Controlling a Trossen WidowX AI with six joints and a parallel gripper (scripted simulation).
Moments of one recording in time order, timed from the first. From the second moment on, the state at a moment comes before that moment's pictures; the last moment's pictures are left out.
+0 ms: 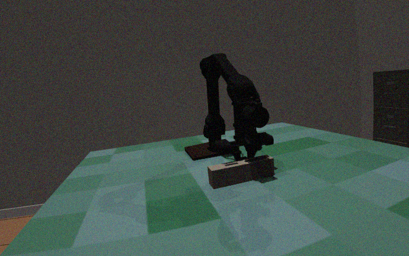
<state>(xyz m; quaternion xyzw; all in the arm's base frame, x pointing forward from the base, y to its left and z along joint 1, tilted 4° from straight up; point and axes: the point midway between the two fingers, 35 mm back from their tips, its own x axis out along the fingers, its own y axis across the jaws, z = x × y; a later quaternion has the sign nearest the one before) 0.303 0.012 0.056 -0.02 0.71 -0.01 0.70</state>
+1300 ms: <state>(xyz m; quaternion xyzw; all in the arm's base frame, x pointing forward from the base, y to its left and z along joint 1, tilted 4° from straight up) 0.300 0.012 0.056 -0.02 0.71 -0.01 0.70</state>
